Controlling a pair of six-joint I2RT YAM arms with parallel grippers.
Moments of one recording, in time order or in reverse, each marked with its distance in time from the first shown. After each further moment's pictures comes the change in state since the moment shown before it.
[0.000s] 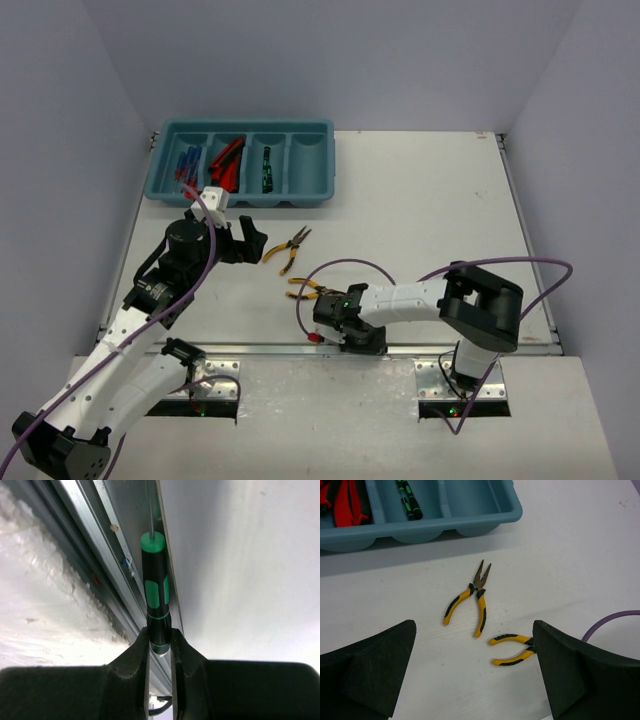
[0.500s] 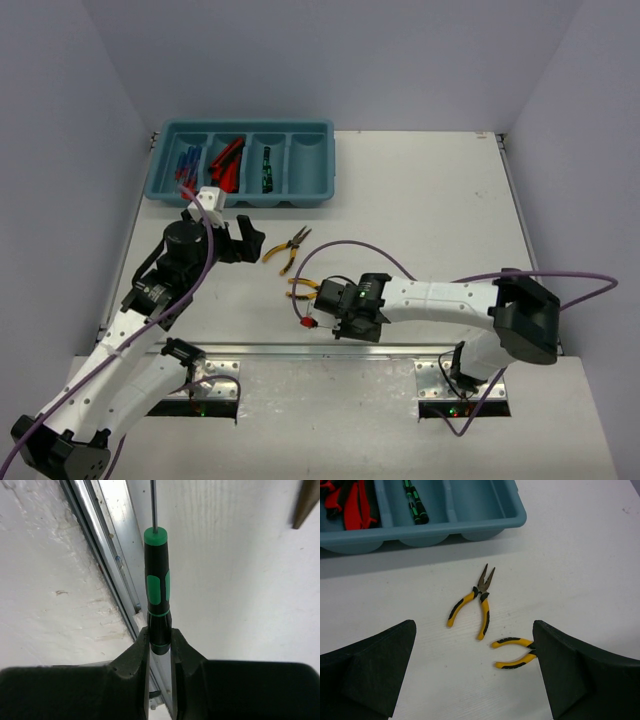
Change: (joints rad) left arm 0.000 -0.014 0.000 0.000 -0.026 0.000; right arm 0.002 -0.195 0.079 -0.061 0.046 -0.001
